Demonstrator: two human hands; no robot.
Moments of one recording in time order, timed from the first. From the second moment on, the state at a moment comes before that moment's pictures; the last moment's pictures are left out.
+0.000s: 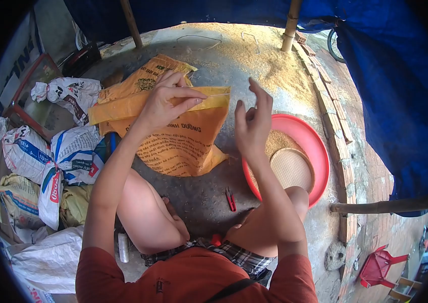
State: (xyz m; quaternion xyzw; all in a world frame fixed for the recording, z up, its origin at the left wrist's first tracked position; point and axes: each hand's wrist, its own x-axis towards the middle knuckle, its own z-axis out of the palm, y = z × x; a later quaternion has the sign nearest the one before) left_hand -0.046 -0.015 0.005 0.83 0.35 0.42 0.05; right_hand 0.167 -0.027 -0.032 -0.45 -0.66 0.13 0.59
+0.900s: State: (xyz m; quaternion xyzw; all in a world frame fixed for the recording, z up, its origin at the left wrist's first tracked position) left_hand -0.062 -0.014 0.005 0.84 0.38 0.39 0.10; right_hand 0.158 -0.002 -0.043 -0.36 -0.54 0.45 0.61
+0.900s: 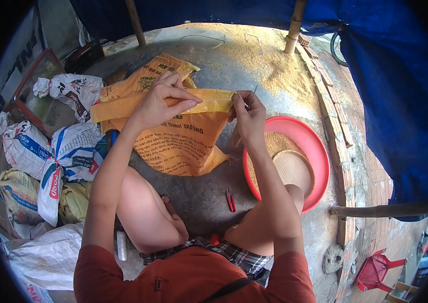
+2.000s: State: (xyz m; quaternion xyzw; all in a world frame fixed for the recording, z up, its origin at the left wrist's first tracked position) left_hand -0.062 -0.006 0.004 0.83 0.39 0.40 0.01; right_hand 0.164 -0.007 -0.037 -0.41 -0.57 0.44 0.56
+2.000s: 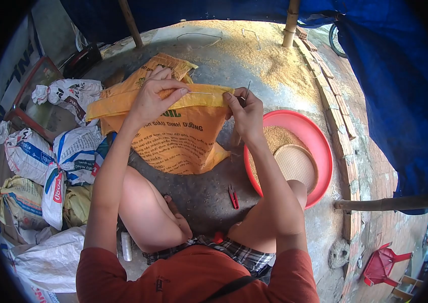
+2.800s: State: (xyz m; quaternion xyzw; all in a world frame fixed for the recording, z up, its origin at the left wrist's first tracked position) left_hand -0.069 0.007 0.015 0.80 0.44 0.40 -0.06; right_hand 0.166 -0.011 -0.050 -0.38 -0.58 0.41 0.59
